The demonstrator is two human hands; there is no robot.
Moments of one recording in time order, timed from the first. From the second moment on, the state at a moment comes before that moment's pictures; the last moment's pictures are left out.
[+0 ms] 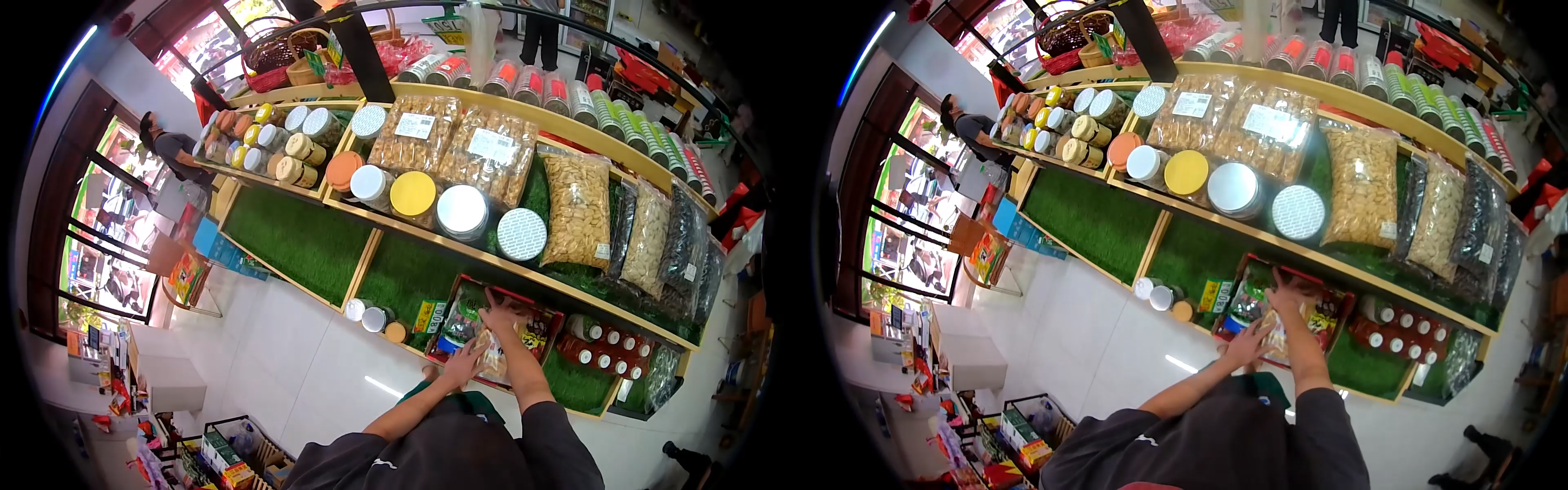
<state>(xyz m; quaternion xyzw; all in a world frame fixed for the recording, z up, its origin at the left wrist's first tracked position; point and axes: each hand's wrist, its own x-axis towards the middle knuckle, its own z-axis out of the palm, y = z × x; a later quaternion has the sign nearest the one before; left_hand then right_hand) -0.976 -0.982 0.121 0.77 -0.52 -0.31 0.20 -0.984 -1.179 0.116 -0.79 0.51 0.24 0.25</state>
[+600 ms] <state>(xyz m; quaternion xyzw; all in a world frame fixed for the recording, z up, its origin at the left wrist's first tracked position) -0.978 -0.988 0.137 0.76 -0.49 -0.39 0.15 -1.071 -1.161 0.129 -0.83 0.41 -0.28 0.24</state>
